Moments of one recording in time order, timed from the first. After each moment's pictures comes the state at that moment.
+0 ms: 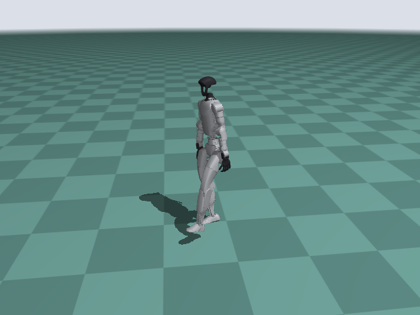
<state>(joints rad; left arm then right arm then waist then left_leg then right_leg) 0.07 0.10 0.26 1.43 0.17 0.19 -0.25 -0.08 -0.16 0.00 1.48 -0.39 0.10 0.21 -0.16 -0.01 0.00 -0.57 0.02 0.29 0.33 -0.18 0.10 -0.03 -0.07 -0.33 0.05 0.07 0.00</state>
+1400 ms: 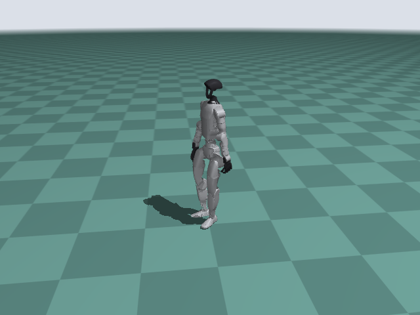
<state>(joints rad) 0.18 0.12 0.35 1.59 0.20 0.18 -0.31 -0.05 -0.10 0.00 1.39 -0.39 0.07 0.28 -0.18 -0.01 -0.14 -0.09 -0.11 0.38 0.09 -0.15 0.14 -0.08 -0.16 -0.38 0.14 0.00 0.11</state>
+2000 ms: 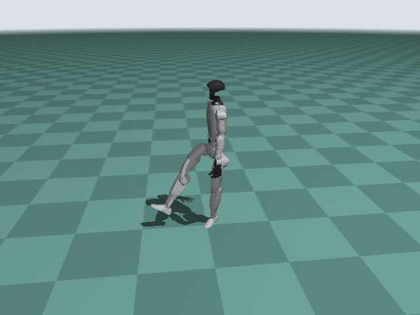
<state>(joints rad) -0.05 0.17 0.23 1.41 0.11 0.17 -0.27 0.03 -0.14 -0.06 1.52 -0.41 0.10 0.25 -0.44 0.02 0.12 -0.01 0.03 0.34 0.07 -0.09 0.18 -0.64 -0.12 -0.38 0.09 -0.01 0.04</state>
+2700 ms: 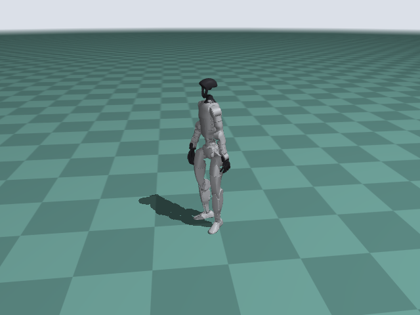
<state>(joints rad) 0.15 0.11 0.41 1.54 0.10 0.21 -0.28 -0.10 -0.07 0.08 1.24 -0.38 0.04 0.29 -0.28 0.01 -0.09 -0.10 0.01 0.43 0.07 -0.01 0.09 -0.06 -0.12 -0.41 0.05 0.02 0.09</state>
